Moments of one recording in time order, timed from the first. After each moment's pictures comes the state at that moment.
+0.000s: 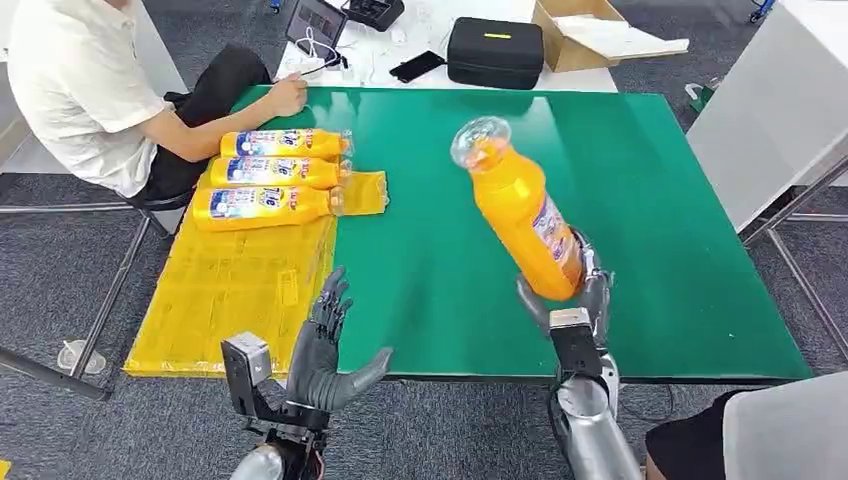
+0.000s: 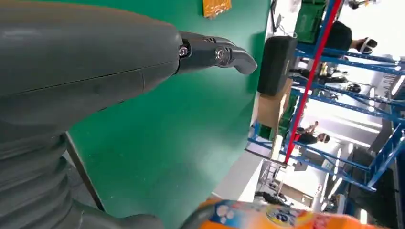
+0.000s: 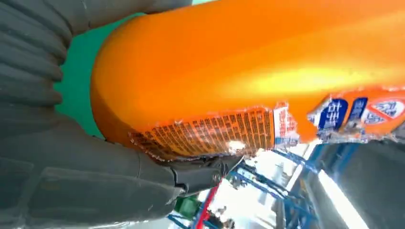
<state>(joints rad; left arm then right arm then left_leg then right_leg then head) 0.01 -0.14 -0.64 -1.37 0.29 0.14 -0.57 -0.14 0.05 0.11 -1.28 0.27 -0.48 -0.68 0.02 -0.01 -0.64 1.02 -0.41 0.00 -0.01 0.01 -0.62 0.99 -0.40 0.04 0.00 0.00</state>
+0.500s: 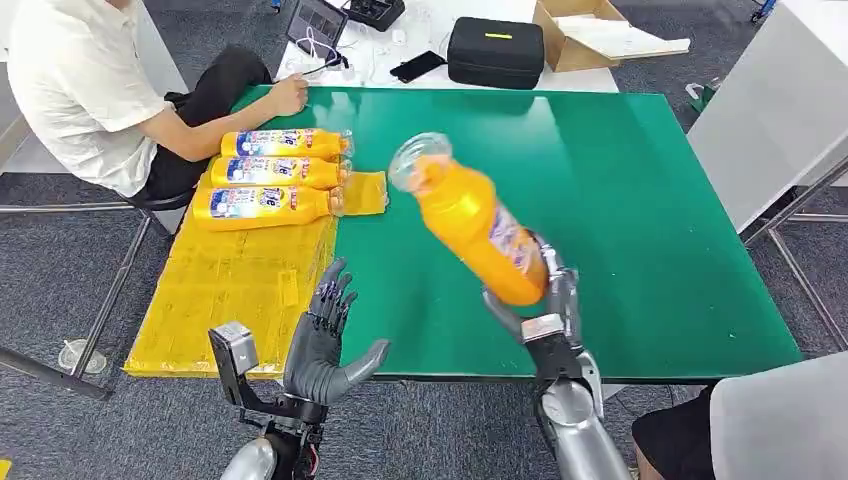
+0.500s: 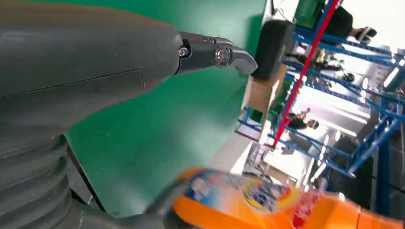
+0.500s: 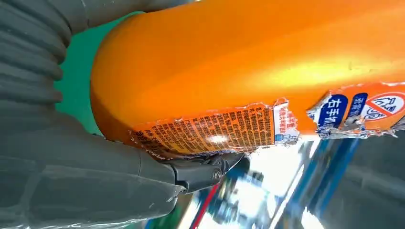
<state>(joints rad) -0.01 -0.16 -0.62 -1.40 0.38 0.07 -0.54 -0.12 0.07 0.21 -1.32 0.34 -0.32 -0.64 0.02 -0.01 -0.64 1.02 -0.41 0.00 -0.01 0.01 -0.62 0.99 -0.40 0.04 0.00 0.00</state>
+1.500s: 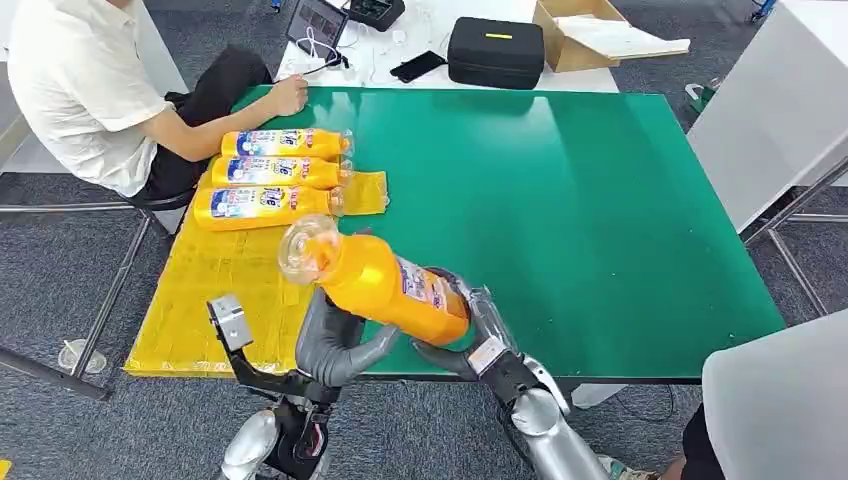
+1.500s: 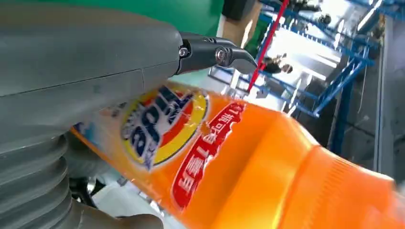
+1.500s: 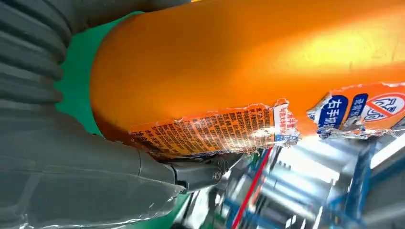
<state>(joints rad) -0.10 -0.19 -0.63 -1.37 0.51 -0.14 -0.54 -0.15 0.05 0.40 -1.25 0.24 0.00 -0.66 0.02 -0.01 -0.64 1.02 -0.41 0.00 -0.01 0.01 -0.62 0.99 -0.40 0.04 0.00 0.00</state>
